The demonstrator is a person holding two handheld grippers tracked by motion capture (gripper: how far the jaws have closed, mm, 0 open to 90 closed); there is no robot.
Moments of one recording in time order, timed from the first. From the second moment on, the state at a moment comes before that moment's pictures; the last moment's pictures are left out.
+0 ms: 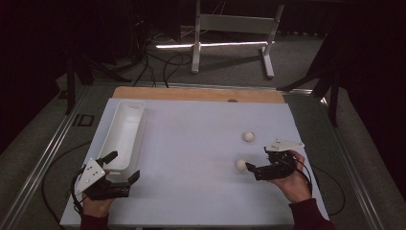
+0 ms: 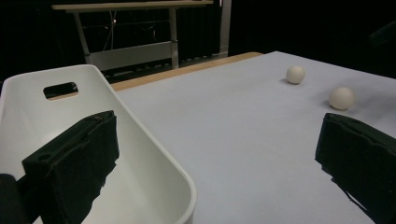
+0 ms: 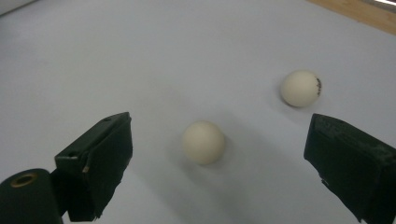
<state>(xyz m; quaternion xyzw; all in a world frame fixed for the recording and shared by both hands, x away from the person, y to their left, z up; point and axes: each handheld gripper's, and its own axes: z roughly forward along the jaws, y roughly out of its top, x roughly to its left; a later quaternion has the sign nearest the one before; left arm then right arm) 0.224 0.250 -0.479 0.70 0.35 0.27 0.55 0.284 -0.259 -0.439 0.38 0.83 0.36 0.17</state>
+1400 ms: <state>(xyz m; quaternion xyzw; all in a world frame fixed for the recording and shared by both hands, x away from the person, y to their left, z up) 0.224 0.249 -0.478 0.71 0.36 0.27 0.55 0.305 -0.242 -0.461 0.37 0.87 0.30 0.14</state>
